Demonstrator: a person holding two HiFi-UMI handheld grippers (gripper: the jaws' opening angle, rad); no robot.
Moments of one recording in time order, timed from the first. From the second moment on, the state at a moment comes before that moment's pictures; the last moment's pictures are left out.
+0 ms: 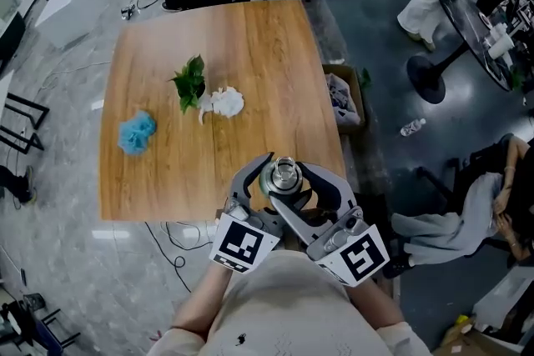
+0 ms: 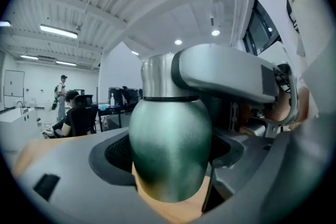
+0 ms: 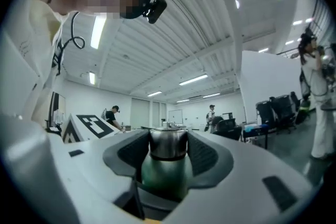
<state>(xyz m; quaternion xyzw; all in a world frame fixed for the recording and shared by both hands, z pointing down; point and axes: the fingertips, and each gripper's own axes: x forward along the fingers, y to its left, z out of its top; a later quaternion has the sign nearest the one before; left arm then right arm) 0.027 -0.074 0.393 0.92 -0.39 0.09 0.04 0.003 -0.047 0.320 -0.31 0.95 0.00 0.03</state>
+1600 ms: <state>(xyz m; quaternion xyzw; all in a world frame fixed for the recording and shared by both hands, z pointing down) 0.004 -0.078 0.392 0.92 -0.38 0.07 0.05 -0.019 -0.052 0.323 -0.22 0.97 0.01 0.05</state>
